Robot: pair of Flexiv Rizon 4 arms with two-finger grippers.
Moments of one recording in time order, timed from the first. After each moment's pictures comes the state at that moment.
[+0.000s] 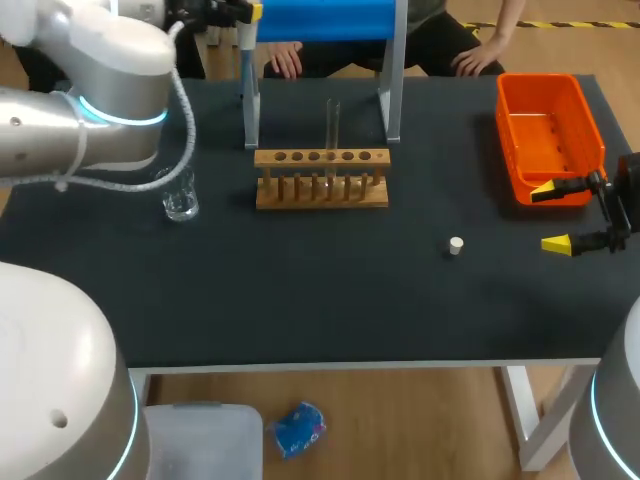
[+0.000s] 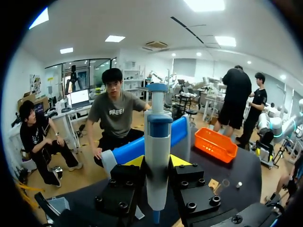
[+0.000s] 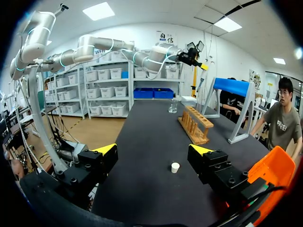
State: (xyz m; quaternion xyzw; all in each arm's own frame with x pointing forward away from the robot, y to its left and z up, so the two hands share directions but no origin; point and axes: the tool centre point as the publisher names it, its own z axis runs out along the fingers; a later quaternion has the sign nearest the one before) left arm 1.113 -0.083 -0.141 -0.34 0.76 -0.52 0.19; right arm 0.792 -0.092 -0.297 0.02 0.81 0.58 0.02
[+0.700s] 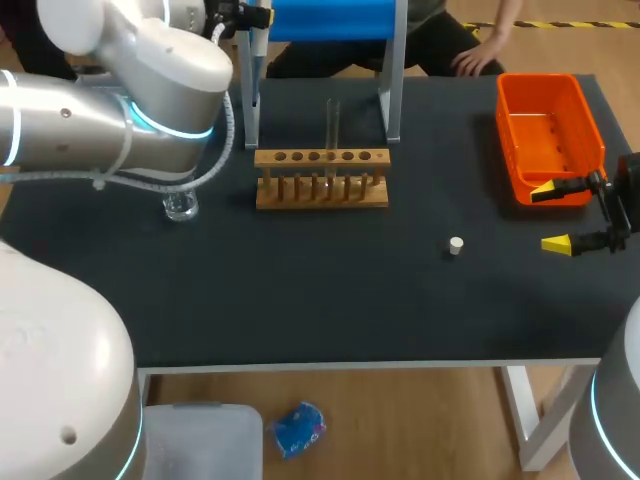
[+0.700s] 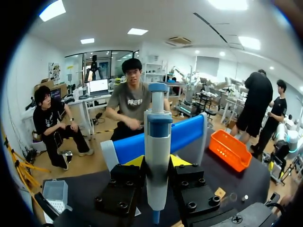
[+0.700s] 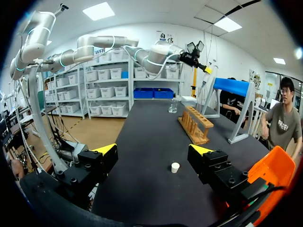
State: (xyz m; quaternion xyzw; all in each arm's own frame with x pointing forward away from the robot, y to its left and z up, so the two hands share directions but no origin) left arm 1.126 -0.094 -0.158 -0.43 0.73 -0.48 0.22; right arm 0.792 -0.092 -0.297 0.02 0.81 0.58 0.02
